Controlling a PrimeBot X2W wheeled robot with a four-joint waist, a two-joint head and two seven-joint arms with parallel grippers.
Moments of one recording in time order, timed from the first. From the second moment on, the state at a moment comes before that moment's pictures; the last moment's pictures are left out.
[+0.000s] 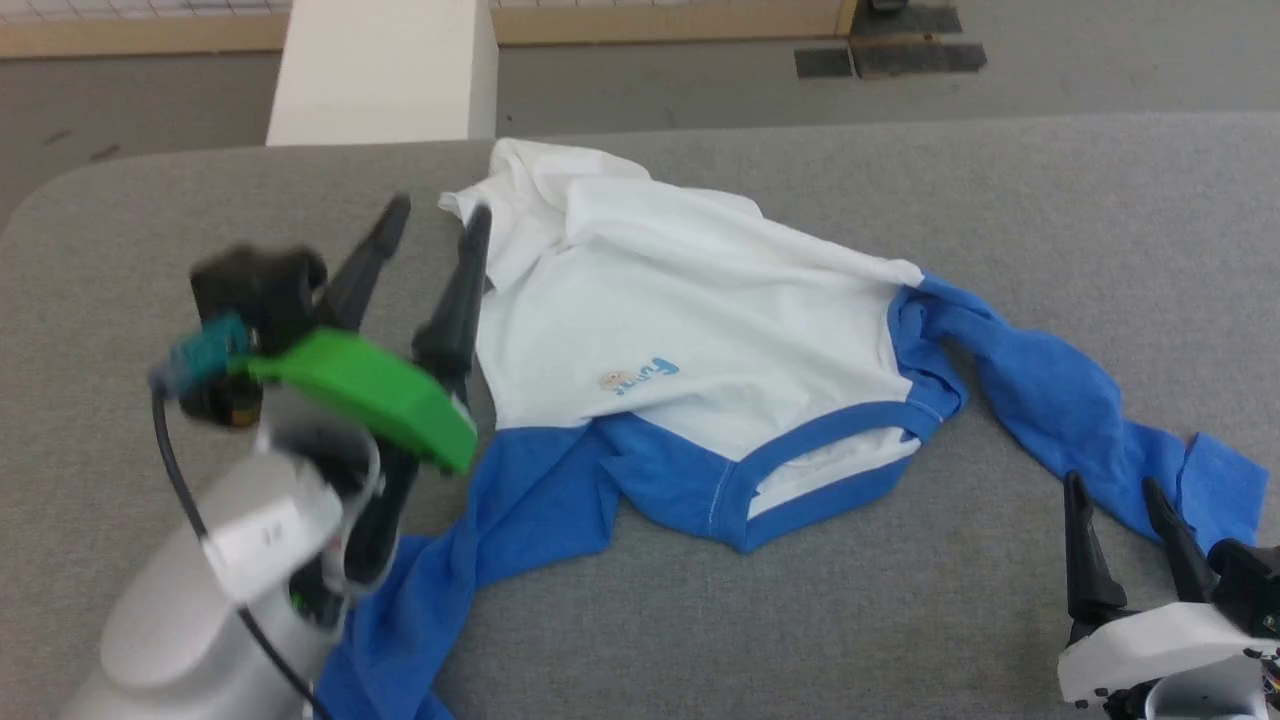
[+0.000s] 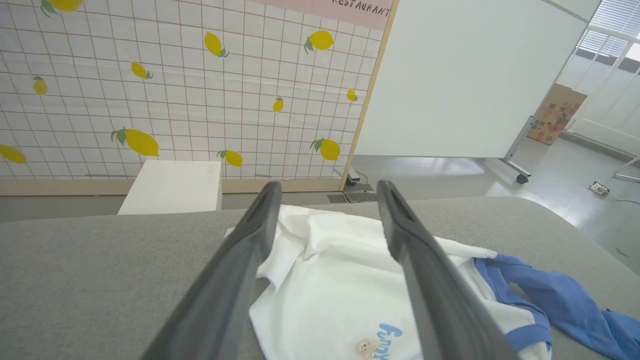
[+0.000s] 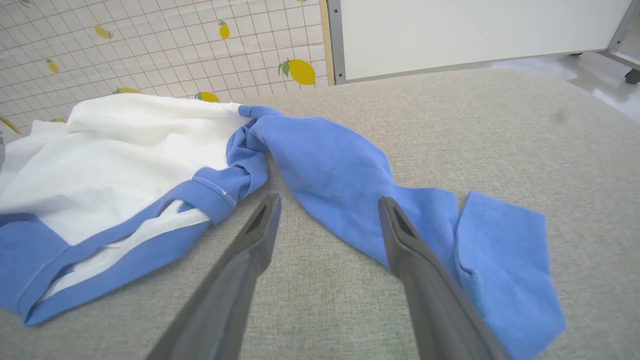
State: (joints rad) left arm -0.52 0.49 -0.57 -0.03 -0.82 0.19 -0.07; right arm 0.05 -0.05 -0.18 0.09 0.17 0.13 -0.10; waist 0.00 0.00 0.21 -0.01
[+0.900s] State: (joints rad) left arm 0.02 0.37 -0.50 -0.06 -0.57 0.26 -0.16; right arm 0.13 -0.05 -0.16 0.01 0.16 0.13 -0.05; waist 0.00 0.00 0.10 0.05
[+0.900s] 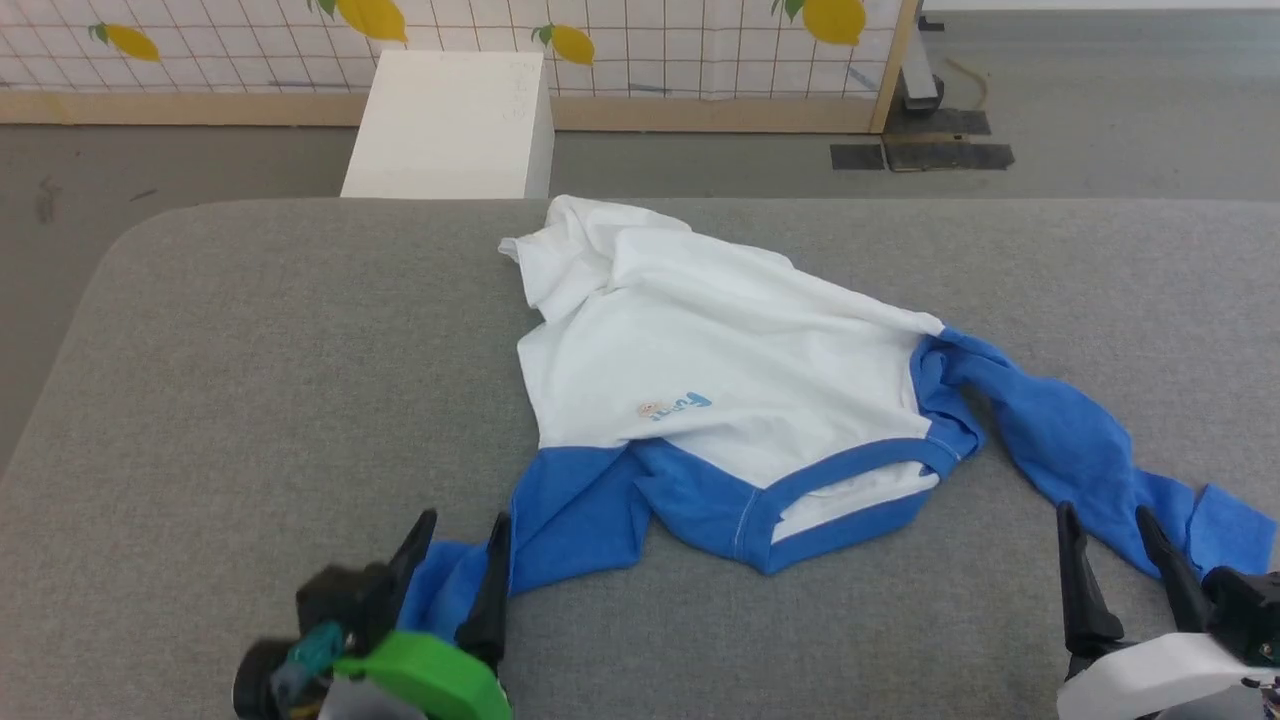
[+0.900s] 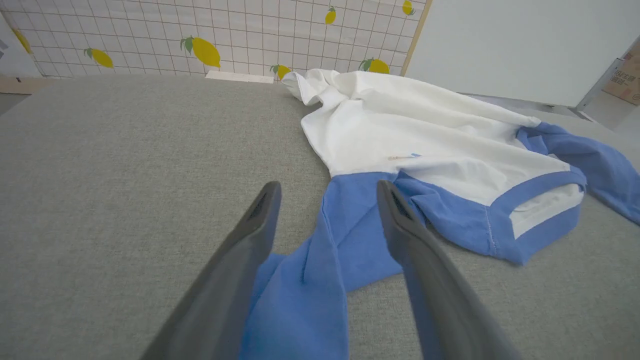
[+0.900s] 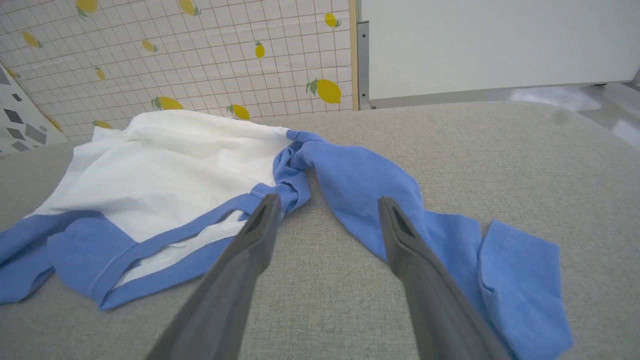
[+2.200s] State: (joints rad) left arm -0.26 0.56 -0.51 0.08 -0.70 0.13 0.35; right arm 0.07 -0.05 -0.10 -0.22 0.01 0.13 -0.04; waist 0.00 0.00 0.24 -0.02
